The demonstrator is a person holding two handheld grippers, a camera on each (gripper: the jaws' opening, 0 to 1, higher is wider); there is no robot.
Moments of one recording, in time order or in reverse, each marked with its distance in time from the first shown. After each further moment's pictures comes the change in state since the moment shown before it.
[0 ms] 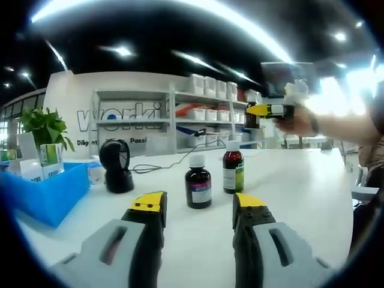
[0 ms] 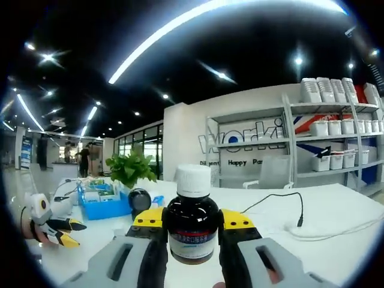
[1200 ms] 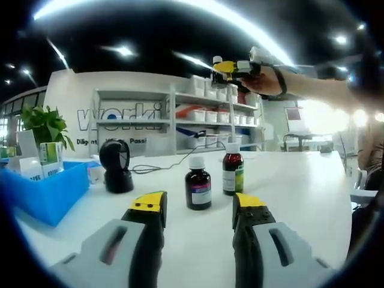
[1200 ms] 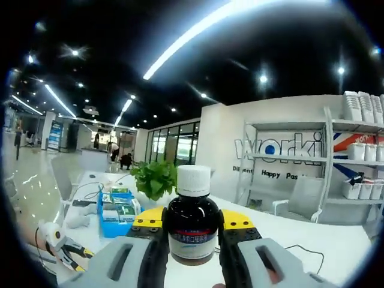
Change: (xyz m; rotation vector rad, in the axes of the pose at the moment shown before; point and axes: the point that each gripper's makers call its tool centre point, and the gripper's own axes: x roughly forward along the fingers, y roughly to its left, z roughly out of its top) left arm -0.001 0.000 0.002 -0.017 -0.011 -0.002; right arm 0.102 0.049 0.130 -0.134 0.031 0.268
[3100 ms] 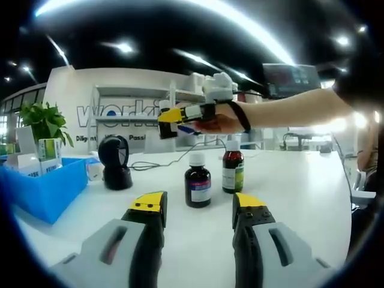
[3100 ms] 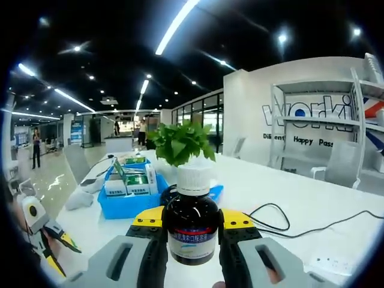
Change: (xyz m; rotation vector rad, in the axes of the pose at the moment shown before) left arm 0.002 0.001 -0.005 -0.013 0.020 -0.007; right arm 0.129 0.072 -0.162 0.115 0.169 0.217
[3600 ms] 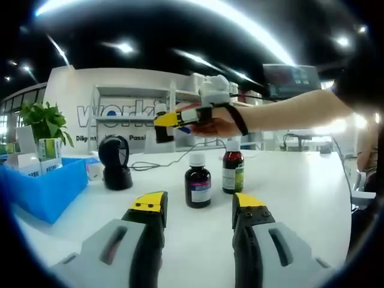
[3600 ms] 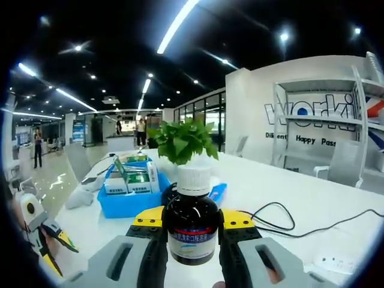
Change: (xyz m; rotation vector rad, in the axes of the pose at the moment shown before) left arm -0.001 0.001 0.001 -0.003 -0.004 0.001; right arm 0.012 0.006 -0.007 -0.004 0.006 0.018
